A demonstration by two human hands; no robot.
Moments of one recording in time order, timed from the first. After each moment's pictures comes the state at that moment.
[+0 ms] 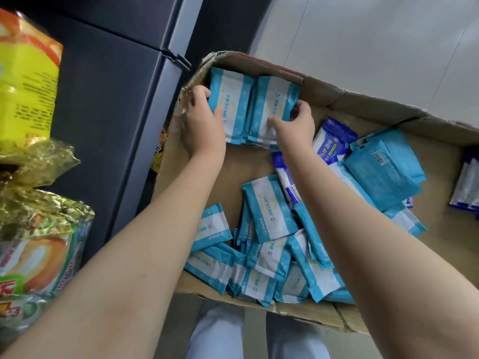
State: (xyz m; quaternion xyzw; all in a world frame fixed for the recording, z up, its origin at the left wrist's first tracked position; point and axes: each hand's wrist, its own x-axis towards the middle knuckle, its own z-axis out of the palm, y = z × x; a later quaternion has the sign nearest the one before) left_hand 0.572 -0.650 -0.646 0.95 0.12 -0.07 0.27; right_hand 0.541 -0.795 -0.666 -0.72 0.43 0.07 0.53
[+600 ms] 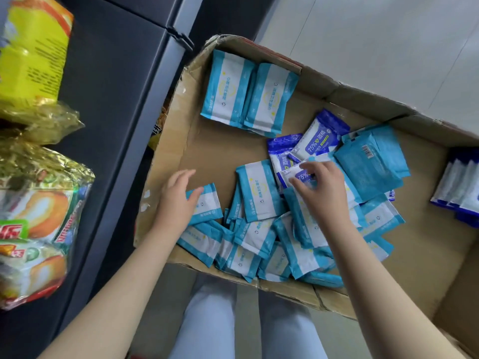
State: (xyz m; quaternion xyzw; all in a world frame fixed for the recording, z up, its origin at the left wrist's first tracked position) left_hand 0.416 -0.558 -0.635 0.91 0.10 -0.30 0.28; right_hand 0.390 -0.850 -0.633 -0.91 0.22 0.13 0.34
